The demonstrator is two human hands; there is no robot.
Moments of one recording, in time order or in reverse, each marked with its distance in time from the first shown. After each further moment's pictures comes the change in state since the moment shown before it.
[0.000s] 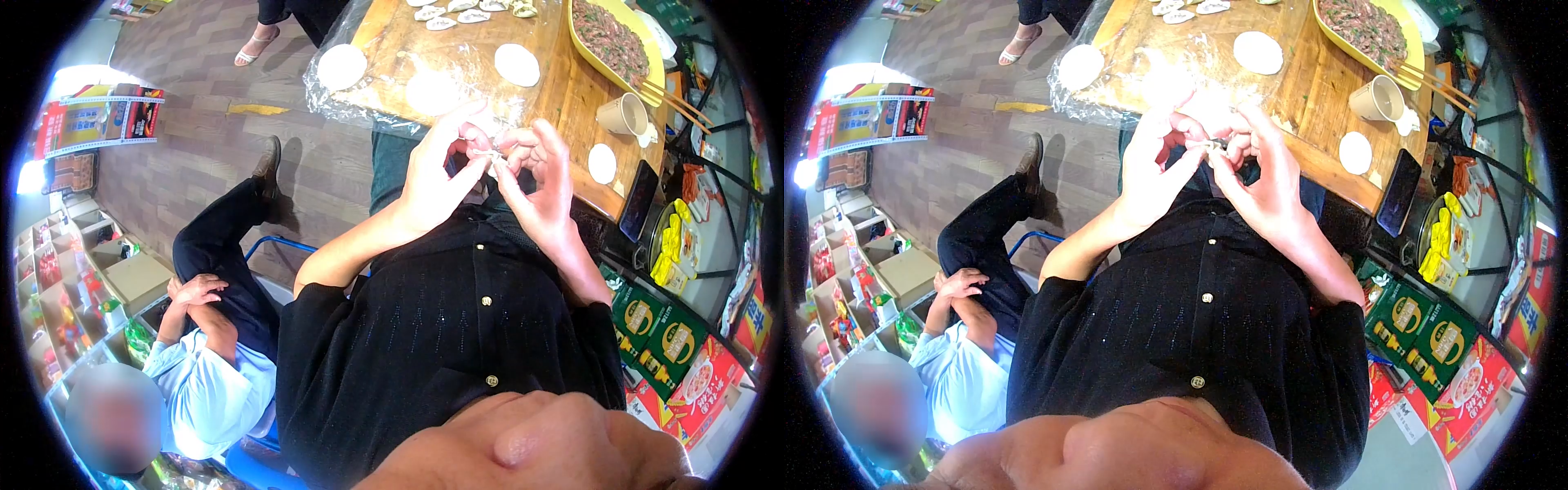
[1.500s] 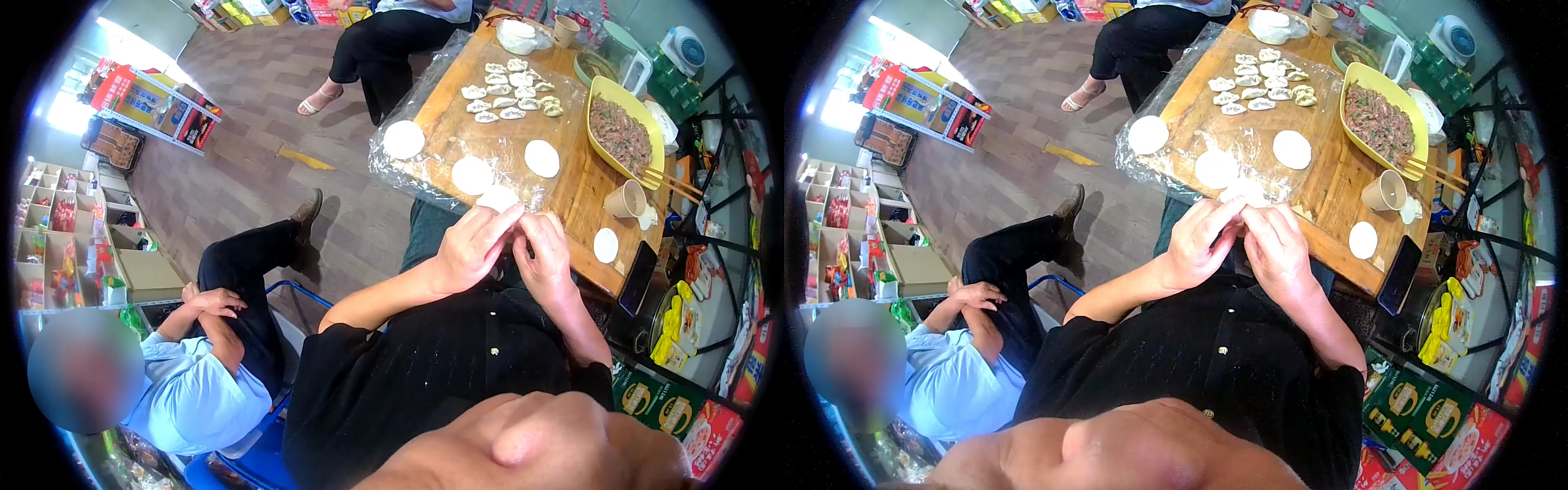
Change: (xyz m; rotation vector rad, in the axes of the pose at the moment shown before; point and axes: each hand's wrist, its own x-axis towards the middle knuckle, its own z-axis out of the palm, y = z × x) left_hand -0.002 0.027 -0.005 0.633 0.078 0.581; right_hand 0.023 -0.036 0.000 -0.461 -0.109 -0.372
